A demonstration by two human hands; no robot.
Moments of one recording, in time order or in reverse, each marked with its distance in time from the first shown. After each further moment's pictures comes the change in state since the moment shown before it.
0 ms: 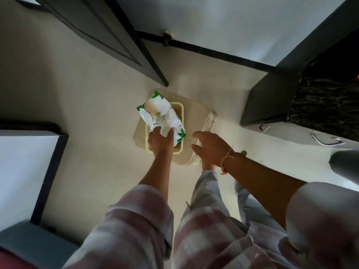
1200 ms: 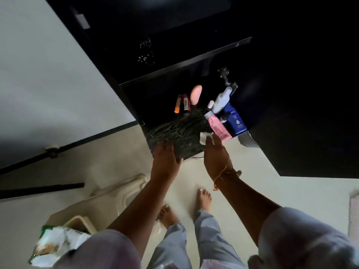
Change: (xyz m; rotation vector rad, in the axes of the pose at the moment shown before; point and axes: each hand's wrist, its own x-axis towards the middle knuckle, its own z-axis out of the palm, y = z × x) left_hand -0.214 0.275 0.185 0.493 -0.617 1.157; right_hand -0.139 0.298 -0.101 -0.070 0.817 0.742
